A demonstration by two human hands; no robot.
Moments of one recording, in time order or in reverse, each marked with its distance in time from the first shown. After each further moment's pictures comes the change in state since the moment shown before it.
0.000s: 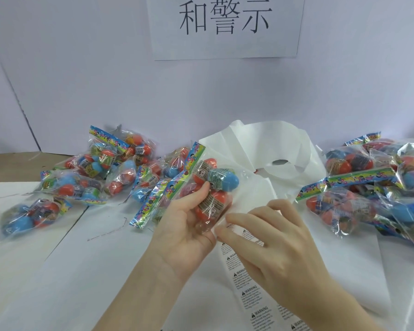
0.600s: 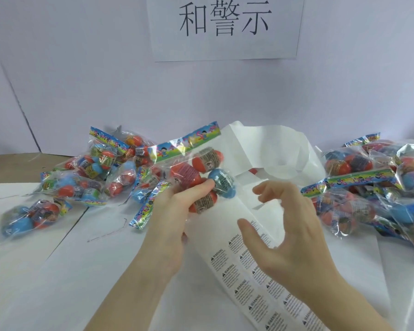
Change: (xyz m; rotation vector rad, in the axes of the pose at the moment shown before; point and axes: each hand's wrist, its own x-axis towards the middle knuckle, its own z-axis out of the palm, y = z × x) left_hand -0.002 0.009 -0.005 0.605 0.149 0.314; right_hand 0.002 -0.002 -0.004 0.383 0.079 0.564
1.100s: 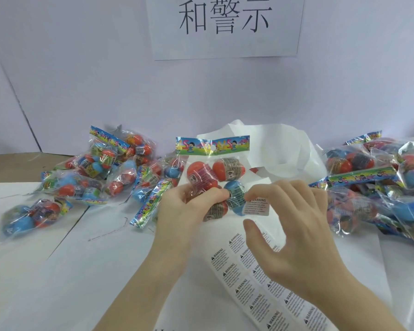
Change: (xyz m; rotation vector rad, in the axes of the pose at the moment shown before) left_hand -0.006 0.001 0.011 0.098 0.043 0.118; right_hand 0.006 -0.003 -0.009 -0.192 -0.060 -0.132
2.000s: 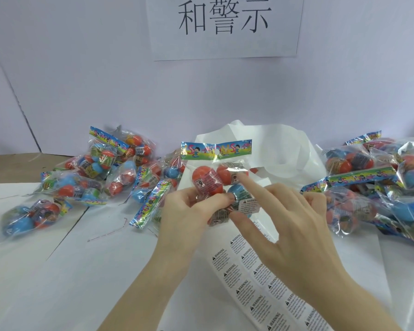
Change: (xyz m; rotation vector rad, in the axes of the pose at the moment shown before) left_hand -0.008 0.006 0.005 0.025 -0.018 0.019; right_hand 0.000 0.000 0.002 -0.109 -0.031 0.057
